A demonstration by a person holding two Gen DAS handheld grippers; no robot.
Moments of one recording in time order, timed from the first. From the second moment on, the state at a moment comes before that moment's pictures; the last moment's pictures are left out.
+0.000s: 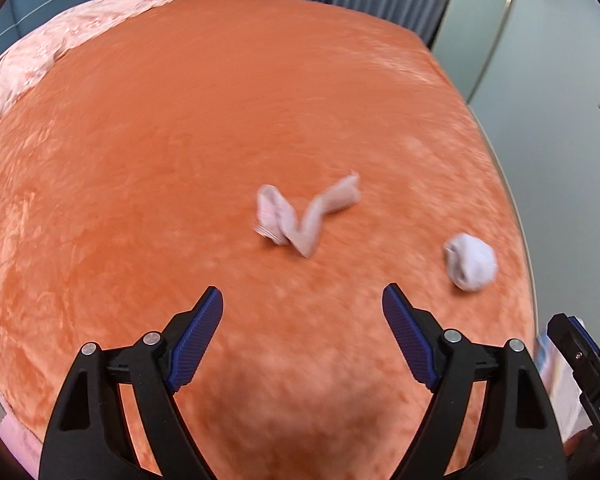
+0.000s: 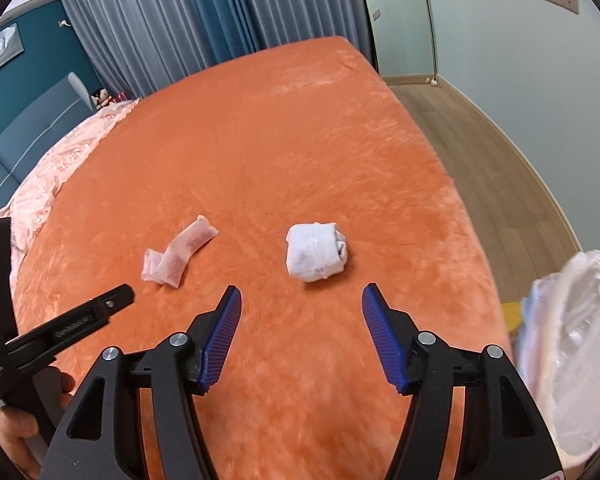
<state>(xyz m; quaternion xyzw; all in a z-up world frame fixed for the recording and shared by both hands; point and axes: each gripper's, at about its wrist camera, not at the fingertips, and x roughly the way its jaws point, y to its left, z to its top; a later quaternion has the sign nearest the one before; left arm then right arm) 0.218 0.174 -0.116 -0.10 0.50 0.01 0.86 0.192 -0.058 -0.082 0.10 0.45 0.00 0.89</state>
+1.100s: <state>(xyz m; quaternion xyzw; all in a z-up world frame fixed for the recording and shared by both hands) 0.280 0.142 -0.138 -0.09 0.51 -0.04 0.86 0.255 -0.065 -0.134 0.12 0.48 -0.01 0.87</state>
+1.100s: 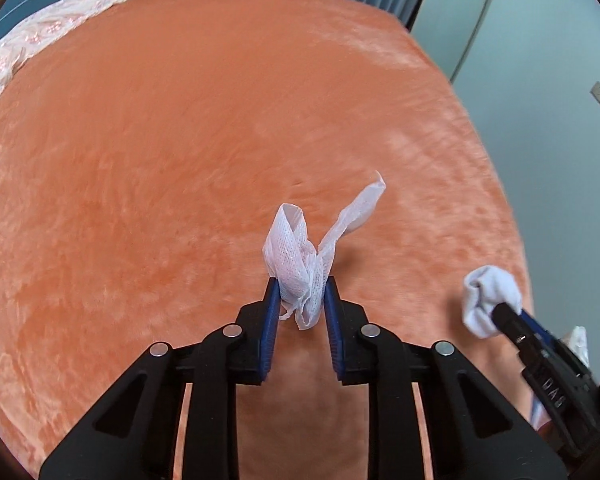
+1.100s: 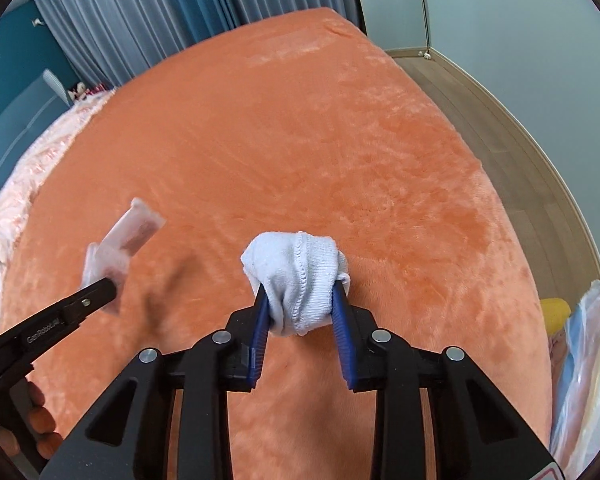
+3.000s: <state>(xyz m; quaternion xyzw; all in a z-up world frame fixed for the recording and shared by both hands) 0.063 -0.212 0.020 0.08 0.38 -0.35 0.85 -0.039 -0.319 0.017 0.26 0.26 -0.20 0.91</state>
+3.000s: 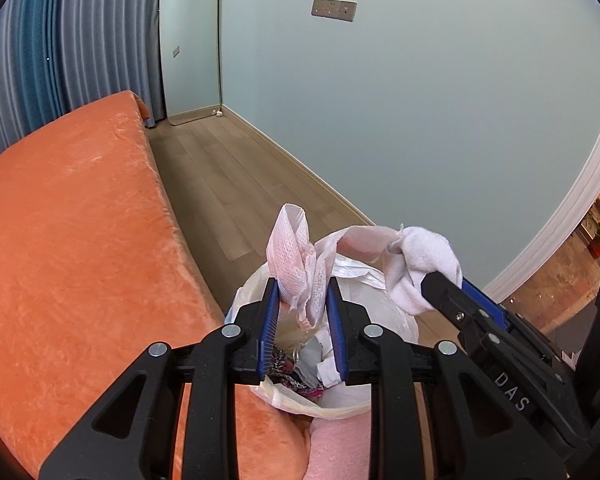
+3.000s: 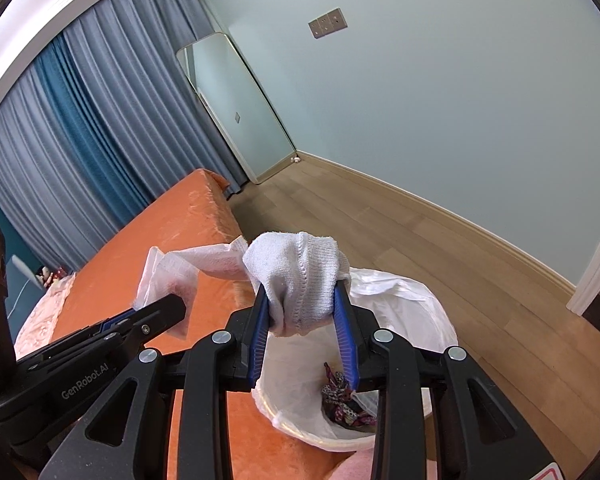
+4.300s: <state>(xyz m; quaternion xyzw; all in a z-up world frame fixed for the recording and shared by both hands) 0.056 -0.151 0.007 0.12 0.36 -0.23 0.89 -0.028 -0.287 0.011 0.15 0.36 -0.19 0.90</state>
